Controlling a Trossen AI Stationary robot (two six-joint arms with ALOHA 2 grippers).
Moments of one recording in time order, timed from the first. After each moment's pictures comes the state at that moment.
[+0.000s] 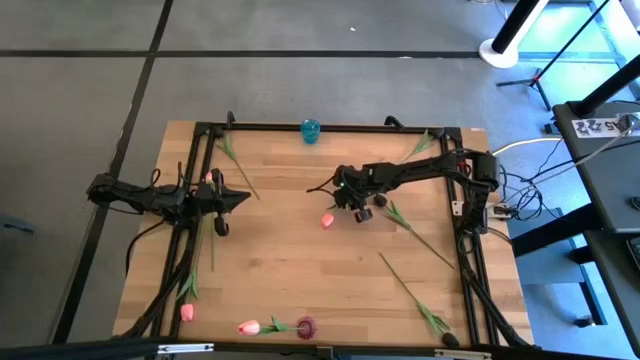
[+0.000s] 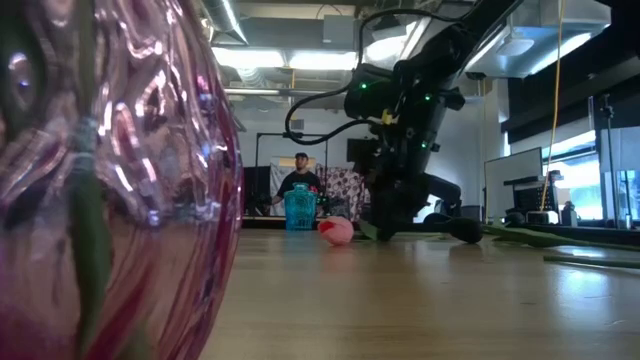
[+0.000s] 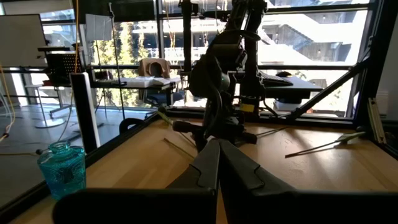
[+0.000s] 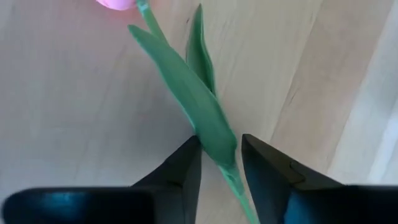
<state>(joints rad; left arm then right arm) -0.24 0.01 0.01 0.06 -0.51 0.03 -0.20 1.89 1.12 -0.40 0.02 -0.61</state>
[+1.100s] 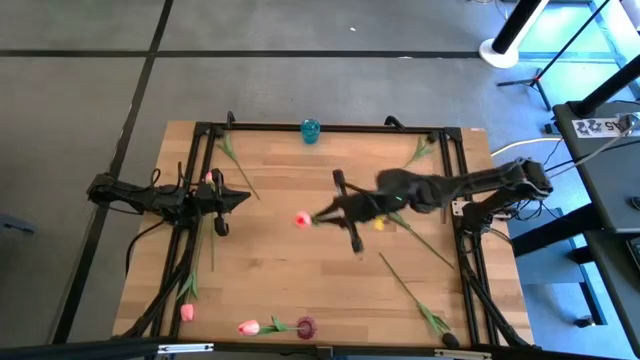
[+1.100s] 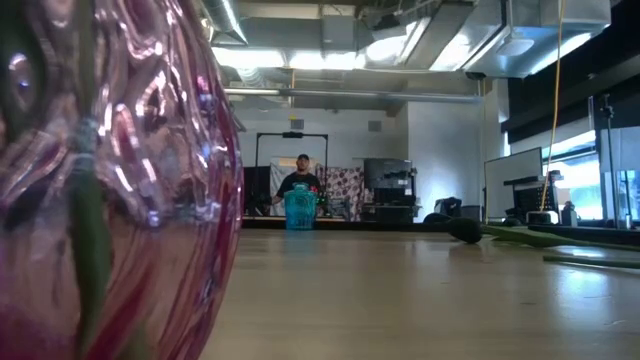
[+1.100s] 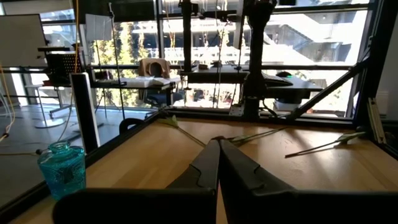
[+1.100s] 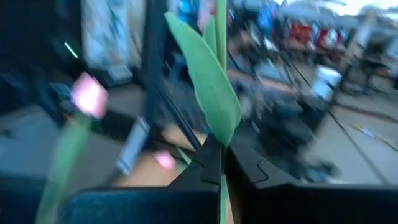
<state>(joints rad) -0.24 0.01 0.01 0.06 -0.51 0.03 0.20 1.52 1.32 0.18 -0.13 -0.19</state>
